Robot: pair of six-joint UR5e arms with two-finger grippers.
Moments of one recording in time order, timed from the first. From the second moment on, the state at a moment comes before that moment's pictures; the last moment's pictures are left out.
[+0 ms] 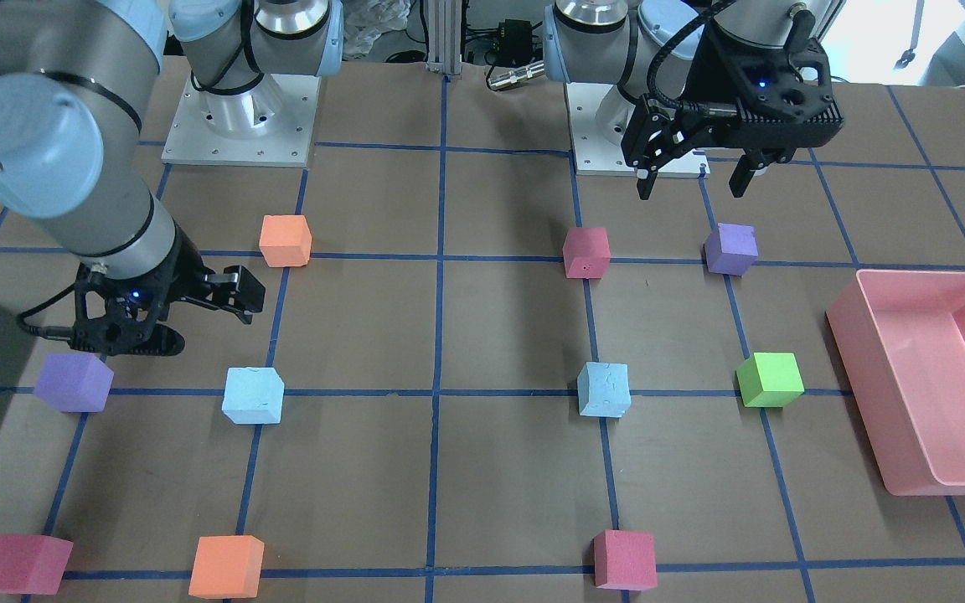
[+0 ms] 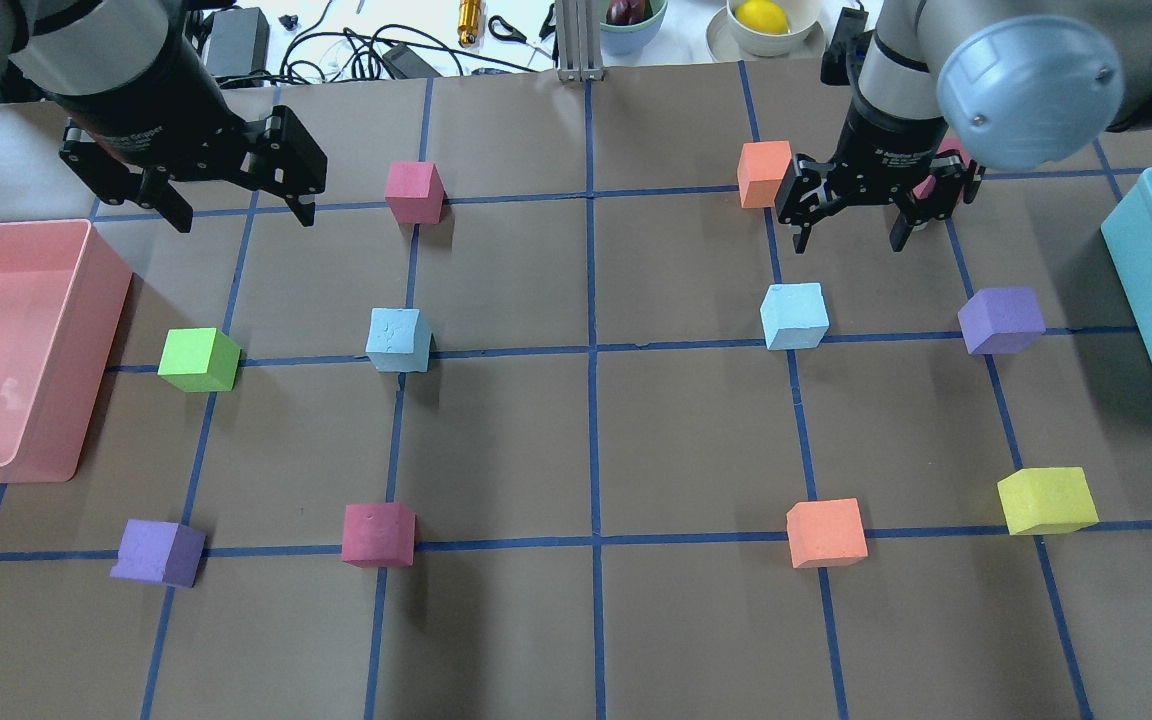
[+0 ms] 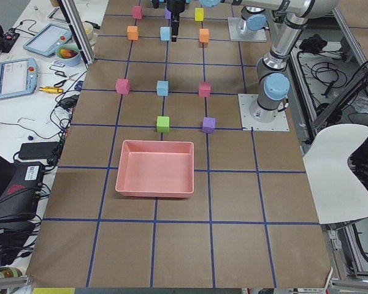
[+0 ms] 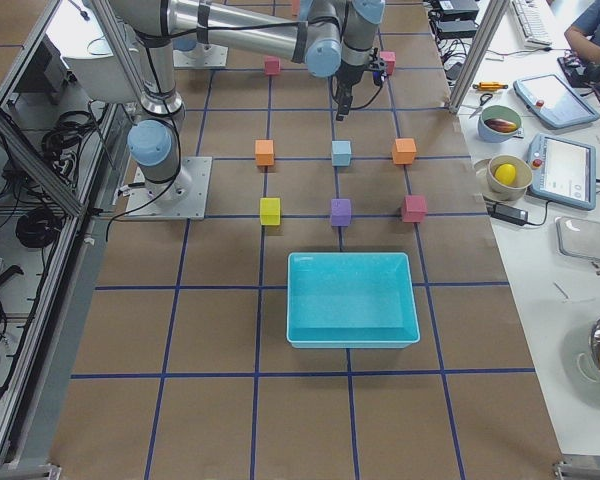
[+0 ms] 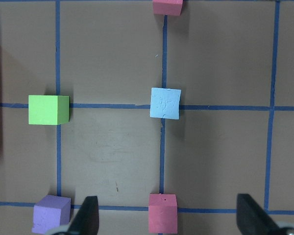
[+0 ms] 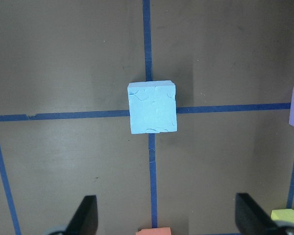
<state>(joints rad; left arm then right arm) -1.59 -1.53 -1.52 -1.58 1.61 -0.04 1.55 -1.33 1.58 -1.70 -1.57 0.01</state>
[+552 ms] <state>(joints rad) -1.58 -1.53 -1.53 -1.58 1.61 -0.04 1.55 -1.26 1.72 -1.90 -1.57 0.02</state>
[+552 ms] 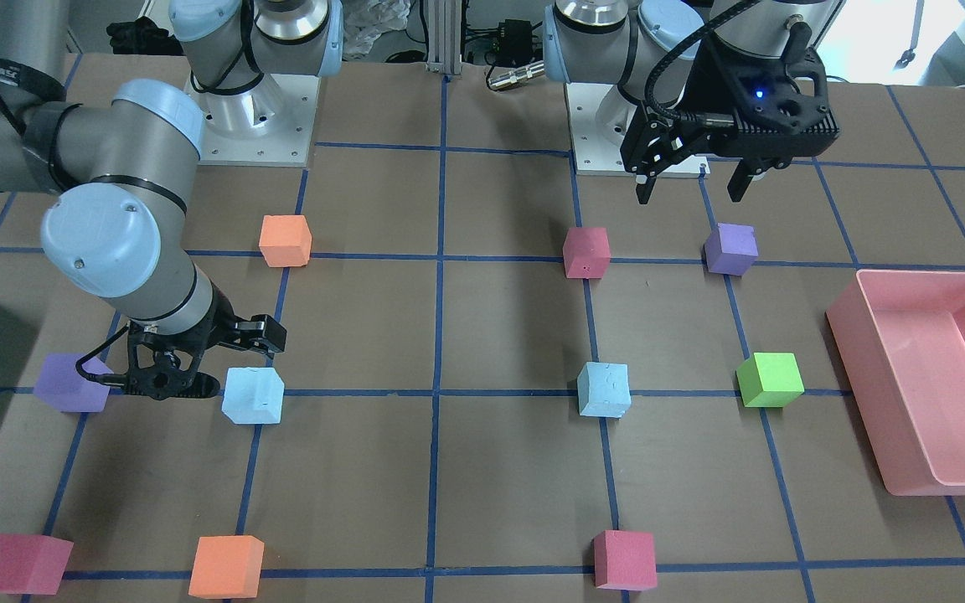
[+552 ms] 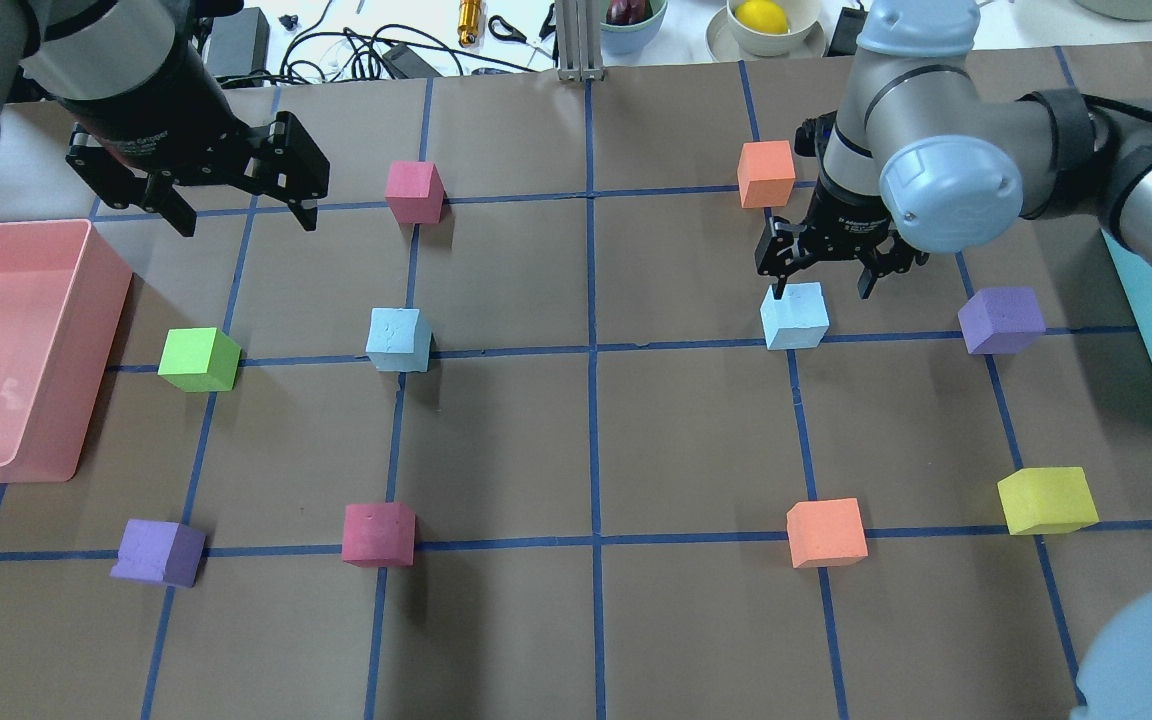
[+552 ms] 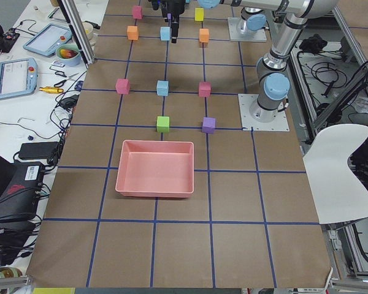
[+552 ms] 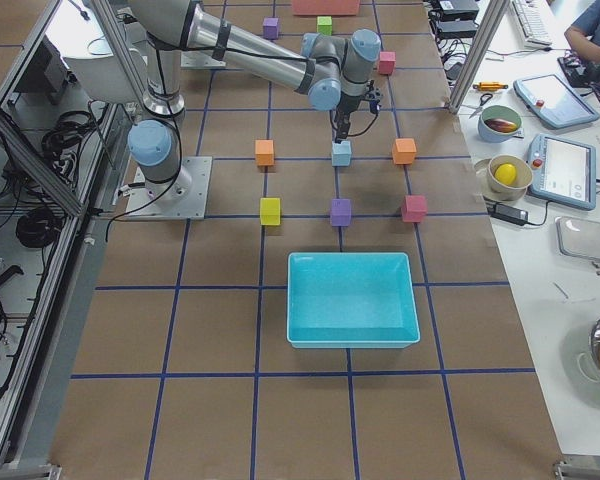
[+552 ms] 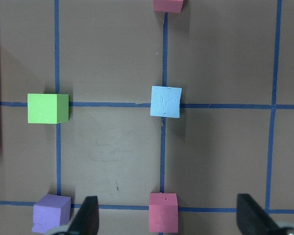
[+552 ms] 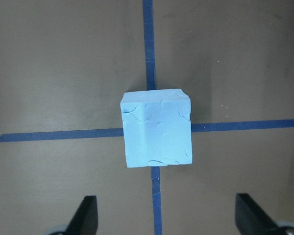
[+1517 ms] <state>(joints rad) -1.58 -1.54 -1.53 -1.58 1.61 -0.04 1.55 -1.12 1.76 -2.06 -1.58 0.03</state>
